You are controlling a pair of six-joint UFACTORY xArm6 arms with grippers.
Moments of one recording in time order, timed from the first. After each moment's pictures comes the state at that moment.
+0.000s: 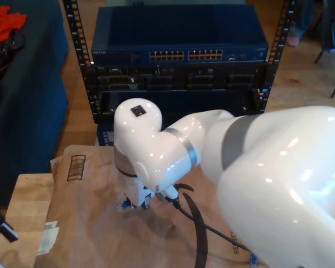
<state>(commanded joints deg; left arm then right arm) 30.1 -21.5 -38.9 -15.2 85.0 -70.0 40.7 8.0 -58.5 3.5 41.5 96.9</state>
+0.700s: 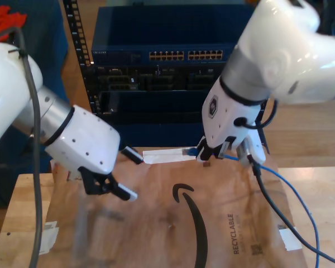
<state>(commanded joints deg) 3.4 -19.0 -49.1 -44.1 84.6 -73.4 20.6 -16.9 -60.0 21.7 70.9 107.6</state>
